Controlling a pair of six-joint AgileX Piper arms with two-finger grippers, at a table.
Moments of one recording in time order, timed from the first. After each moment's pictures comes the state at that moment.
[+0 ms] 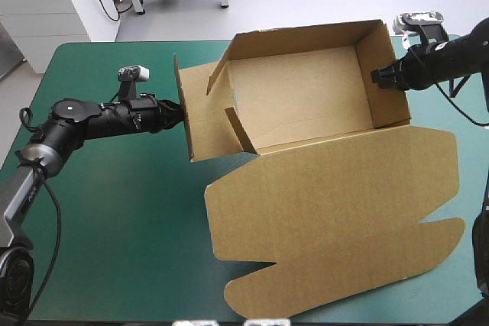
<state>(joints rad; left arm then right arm) -0.03 1.55 -1.16 -1.22 0.86 0.90 -0.13 1.68 -1.80 0.49 1.24 -0.43</state>
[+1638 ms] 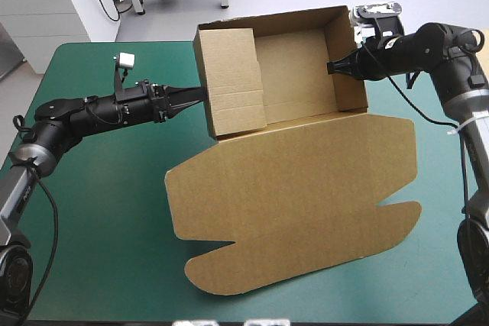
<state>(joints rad) 0.01 1.55 -1.17 -1.60 1.19 1.09 0.11 1.68 -1.80 0.35 1.01 -0.23</state>
